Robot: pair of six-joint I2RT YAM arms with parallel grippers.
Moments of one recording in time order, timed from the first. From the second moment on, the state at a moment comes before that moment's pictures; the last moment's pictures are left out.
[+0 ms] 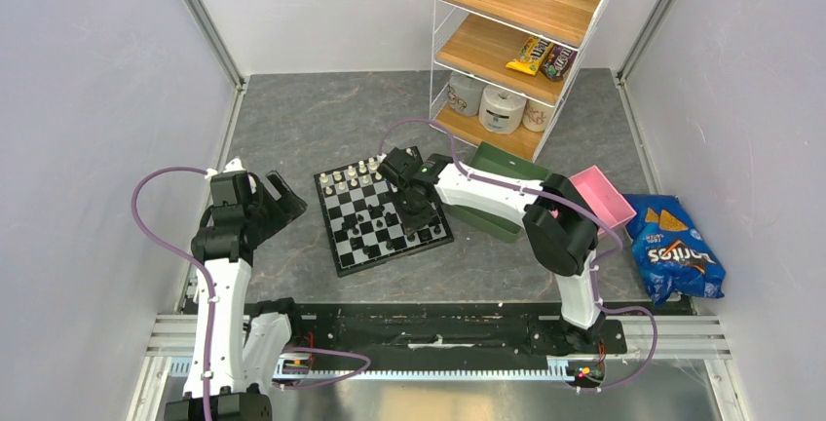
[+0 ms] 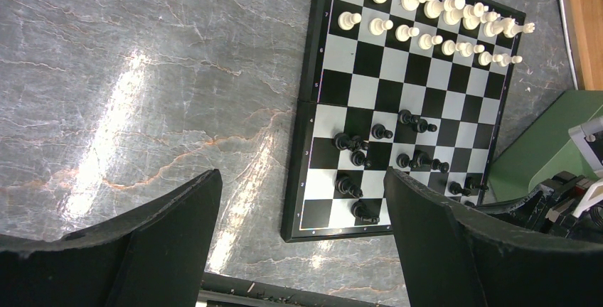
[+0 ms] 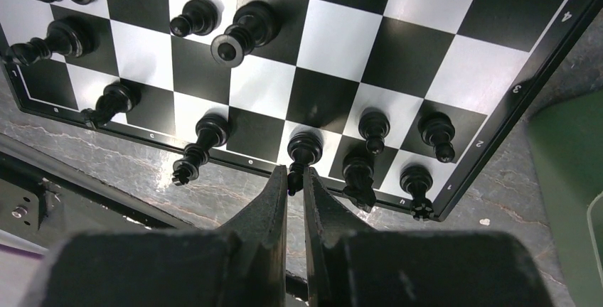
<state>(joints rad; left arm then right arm) 0.15 0.76 0.80 -0.84 0.09 -0.50 0.93 2.00 1.57 -0.79 -0.02 0.43</state>
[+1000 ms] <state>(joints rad) 0.15 0.76 0.80 -0.84 0.09 -0.50 0.93 1.98 1.54 -0.78 -0.02 0.44</state>
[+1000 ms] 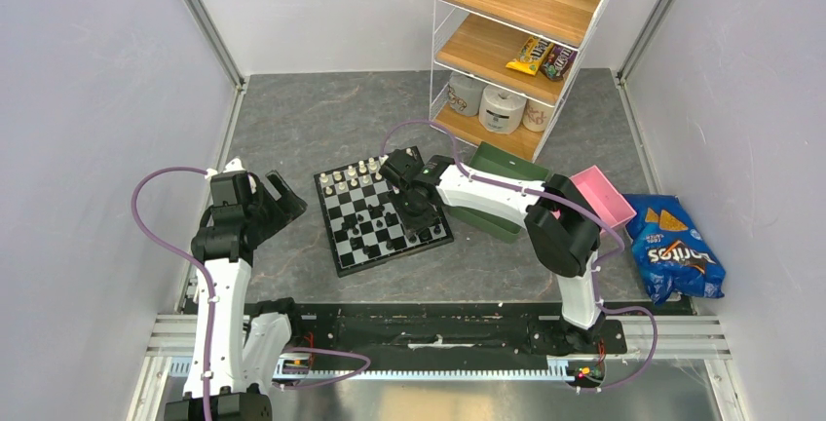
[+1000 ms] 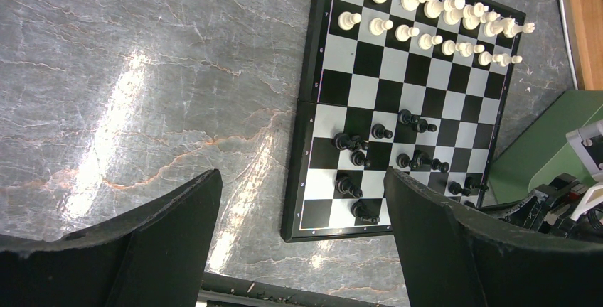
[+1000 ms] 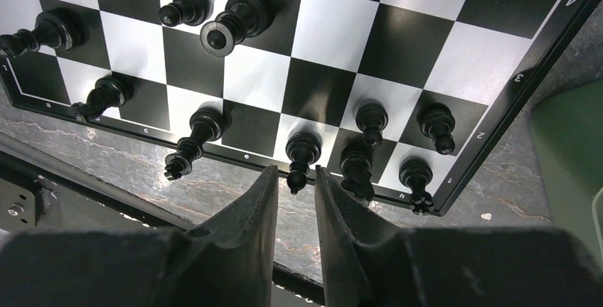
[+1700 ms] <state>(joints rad) 0.15 0.76 0.80 -0.84 0.09 -0.50 0.93 2.05 1.85 -0.82 0.01 0.41</state>
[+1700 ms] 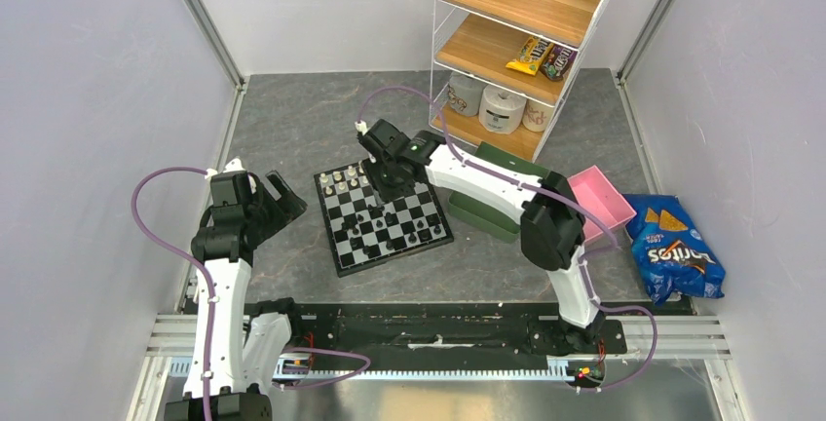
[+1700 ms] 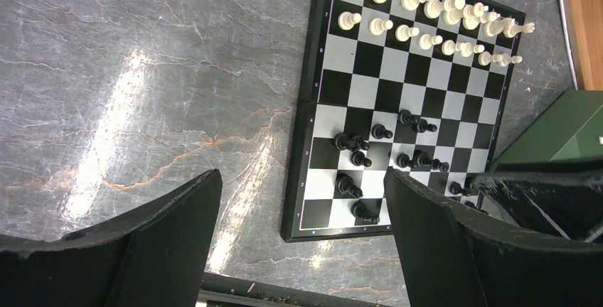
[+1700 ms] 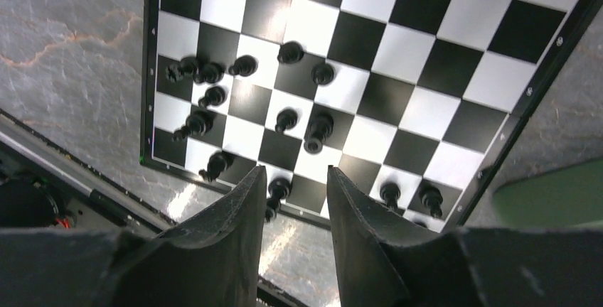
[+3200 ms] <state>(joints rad) 0.15 0.76 0.80 -0.84 0.09 -0.50 0.91 2.38 2.15 -0.91 0.02 0.32</state>
